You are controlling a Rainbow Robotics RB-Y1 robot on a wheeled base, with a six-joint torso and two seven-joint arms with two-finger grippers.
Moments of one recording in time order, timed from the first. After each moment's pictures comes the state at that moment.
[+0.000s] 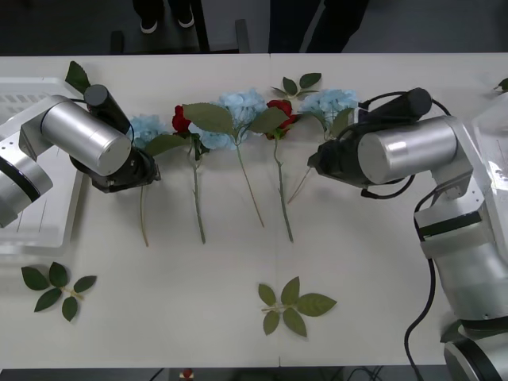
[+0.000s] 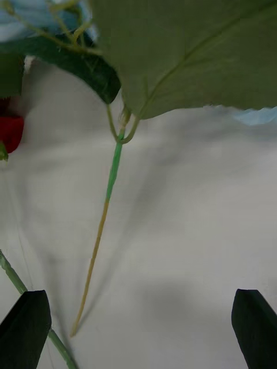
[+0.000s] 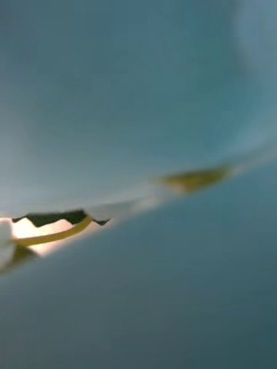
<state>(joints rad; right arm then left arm) -0.50 -0.25 0.15 -1.57 -0.32 1.30 1.02 -0.76 0.70 -0.67 -1.25 0.71 1.19 -0.77</state>
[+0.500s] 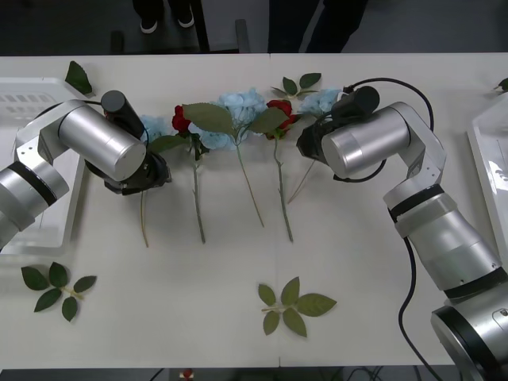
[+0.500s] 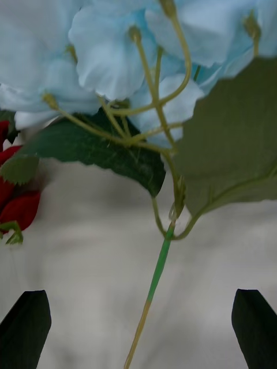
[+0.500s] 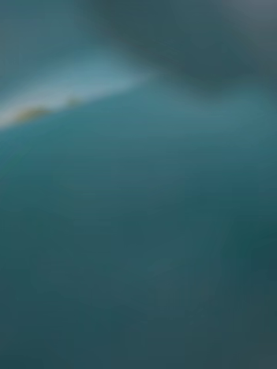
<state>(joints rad) -0.66 -0.25 0.28 -1.30 -0.19 1.08 0.84 -0.76 0.65 -0.67 -1.25 0.65 1.18 -0.77</state>
